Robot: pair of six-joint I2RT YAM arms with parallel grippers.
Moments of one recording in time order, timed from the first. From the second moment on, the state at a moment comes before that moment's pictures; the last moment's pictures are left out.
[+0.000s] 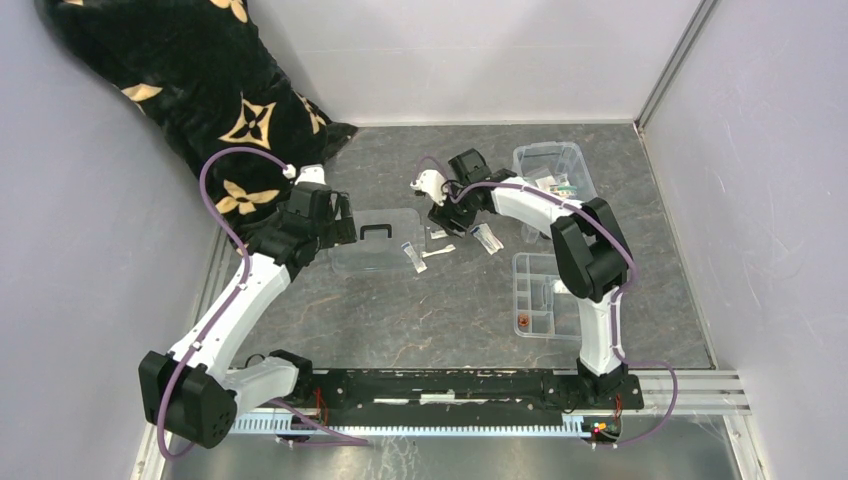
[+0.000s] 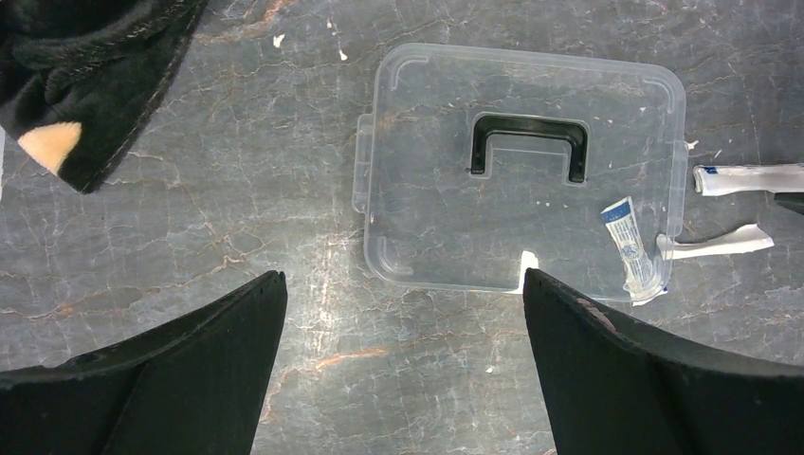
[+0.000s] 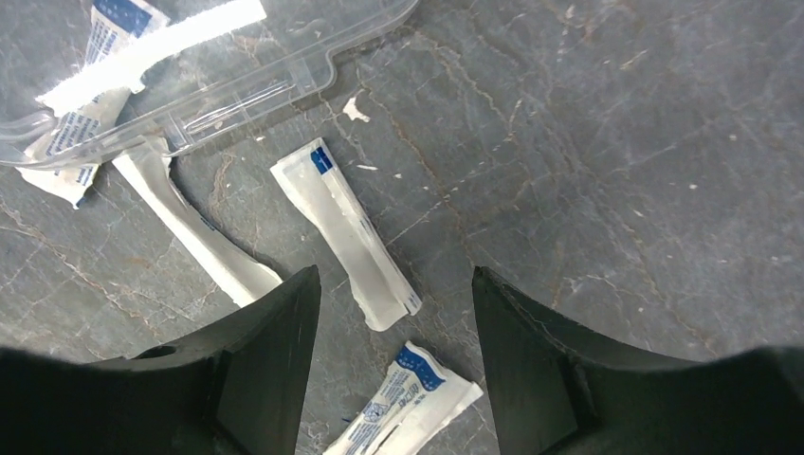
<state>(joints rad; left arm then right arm) -0.34 1.11 0.94 -0.60 -0.34 -0.36 0.56 2.04 1.53 -0.48 -0.26 -0.62</state>
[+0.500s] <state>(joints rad) -0.34 1.13 0.94 -0.60 -0.34 -0.36 0.58 2.10 1.55 -0.51 -0.30 -0.65</state>
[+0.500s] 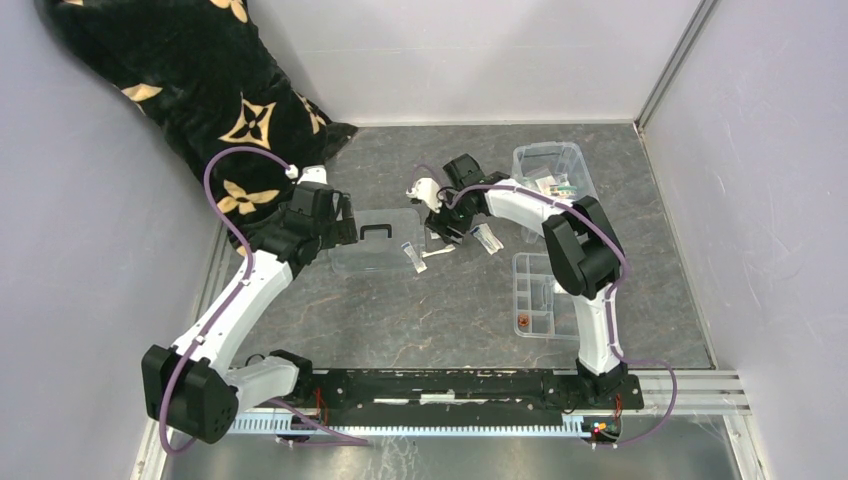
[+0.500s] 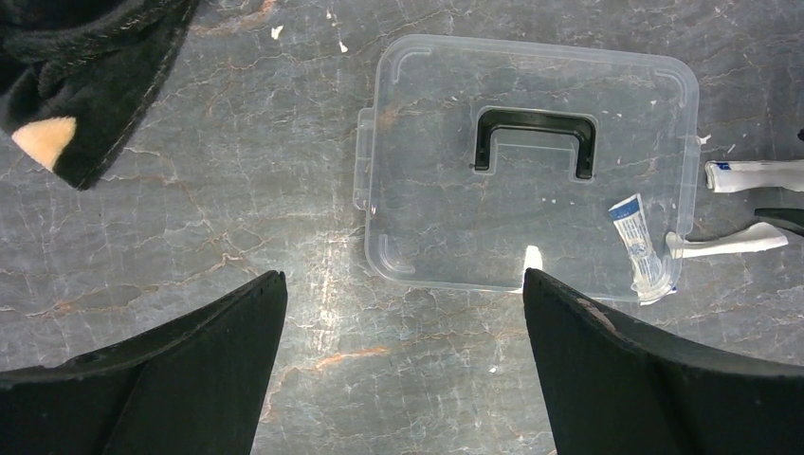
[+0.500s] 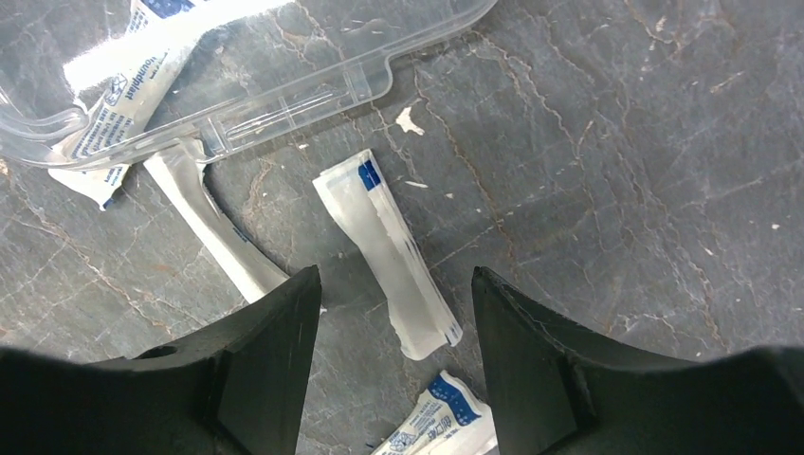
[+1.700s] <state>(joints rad) -0.34 1.15 0.94 -0.60 -0.34 -0.36 0.59 1.94 1.33 -0.37 -0.18 -0.29</state>
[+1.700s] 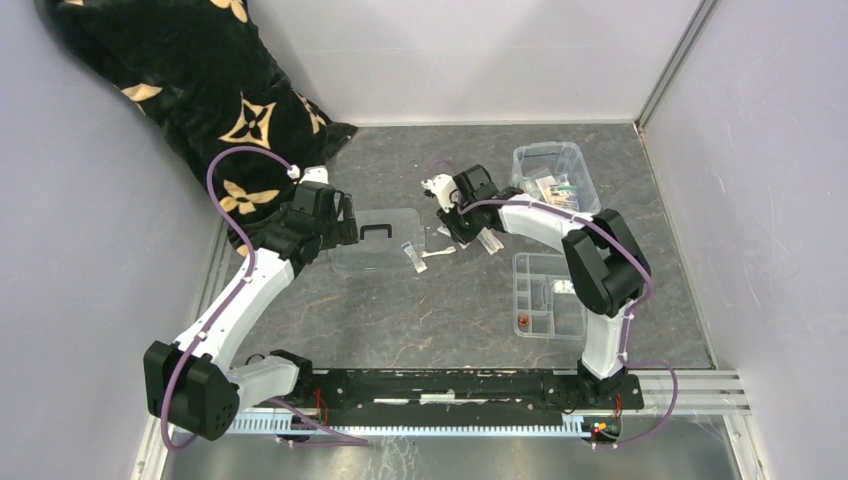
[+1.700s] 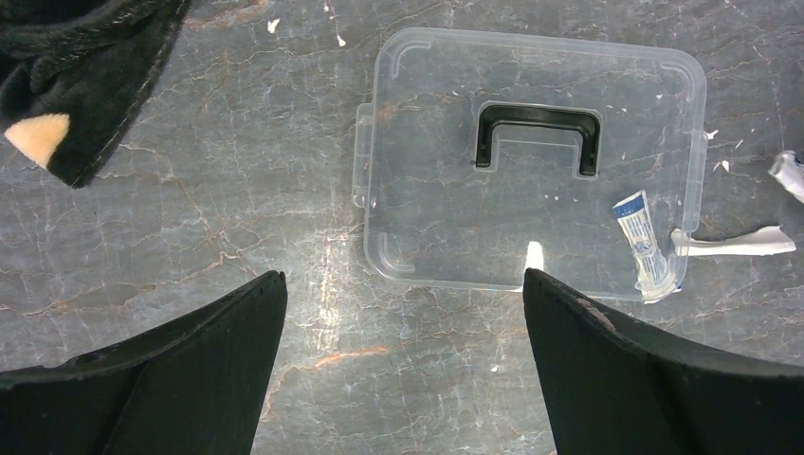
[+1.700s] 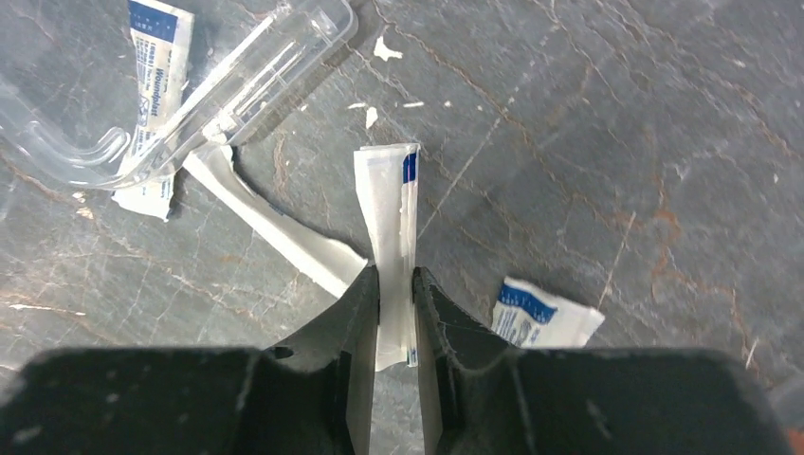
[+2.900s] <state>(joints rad) -0.34 1.15 0.94 -0.60 -0.31 -0.36 0.38 0.94 0.51 -0.31 0.03 0.16</state>
